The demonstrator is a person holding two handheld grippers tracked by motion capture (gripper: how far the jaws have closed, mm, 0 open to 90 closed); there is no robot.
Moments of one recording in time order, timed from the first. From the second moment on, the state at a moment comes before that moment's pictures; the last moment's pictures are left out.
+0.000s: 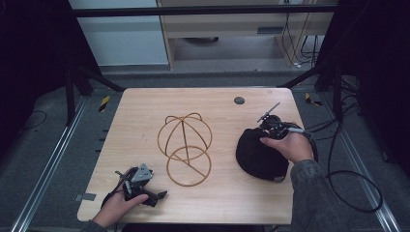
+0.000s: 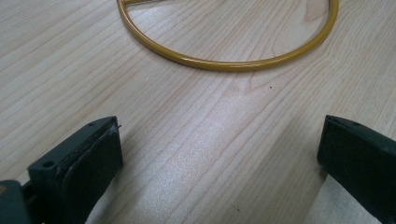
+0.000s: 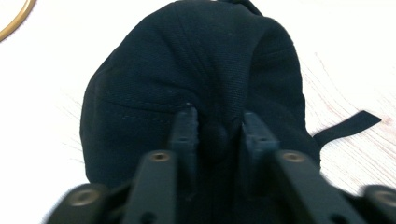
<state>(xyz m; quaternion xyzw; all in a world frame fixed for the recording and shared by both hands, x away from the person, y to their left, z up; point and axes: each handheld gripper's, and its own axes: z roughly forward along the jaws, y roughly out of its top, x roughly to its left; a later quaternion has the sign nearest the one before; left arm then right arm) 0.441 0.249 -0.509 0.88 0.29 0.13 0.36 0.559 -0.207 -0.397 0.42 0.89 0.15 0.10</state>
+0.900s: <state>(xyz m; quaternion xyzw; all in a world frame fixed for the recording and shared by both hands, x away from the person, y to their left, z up) 0.441 0.249 -0.509 0.87 0.30 0.13 0.36 0.509 -0.218 -0.331 0.40 0.86 0.29 0.13</state>
